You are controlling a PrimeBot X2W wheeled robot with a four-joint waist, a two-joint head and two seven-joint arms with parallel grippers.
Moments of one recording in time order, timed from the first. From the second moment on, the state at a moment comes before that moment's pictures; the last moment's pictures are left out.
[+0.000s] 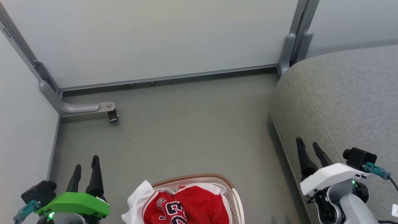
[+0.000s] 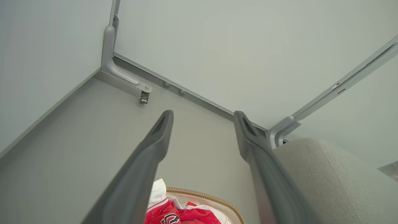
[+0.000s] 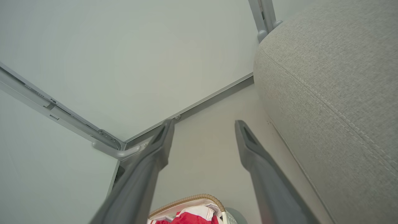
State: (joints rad) left arm -0.07 0.11 0.00 0.35 -0.71 -0.13 -0.11; right arm -0.18 -0.08 0.06 0.39 0.67 0.13 -0.11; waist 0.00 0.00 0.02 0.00
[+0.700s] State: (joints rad) left arm -0.07 0.12 0.01 0.38 -0.48 -0.13 -0.16; right arm -0.22 -0.07 0.09 0.45 0.40 0.13 -0.16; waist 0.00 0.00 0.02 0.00
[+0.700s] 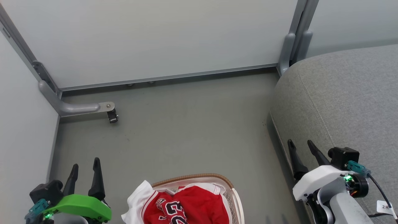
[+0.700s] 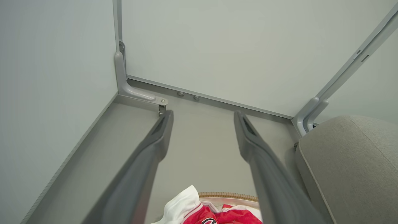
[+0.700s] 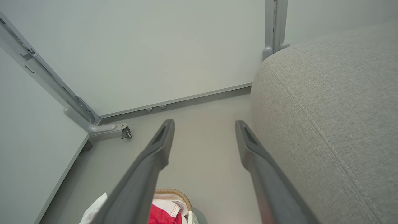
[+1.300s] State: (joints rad) left arm -0.07 0.12 0.01 0.38 -0.33 -0.13 -0.20; right arm -0.22 -0.06 0.08 0.48 0.22 0.13 -0.20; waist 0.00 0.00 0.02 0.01
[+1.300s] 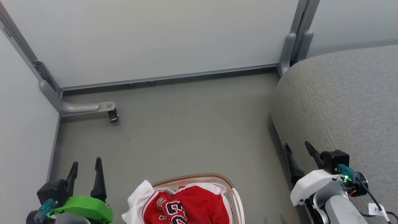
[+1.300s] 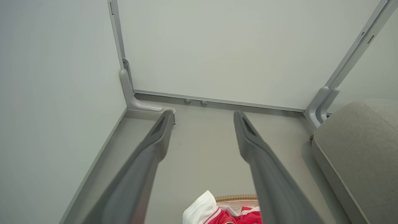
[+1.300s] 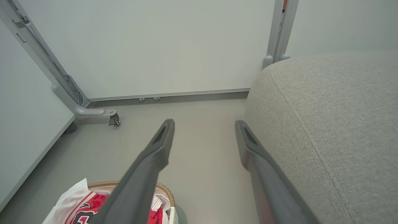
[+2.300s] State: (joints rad) left arm -0.05 0.10 0.00 0.41 -0.12 -0.13 -0.26; right arm -0.21 -0.05 0.08 0.51 0.00 0.13 -0.26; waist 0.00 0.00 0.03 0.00
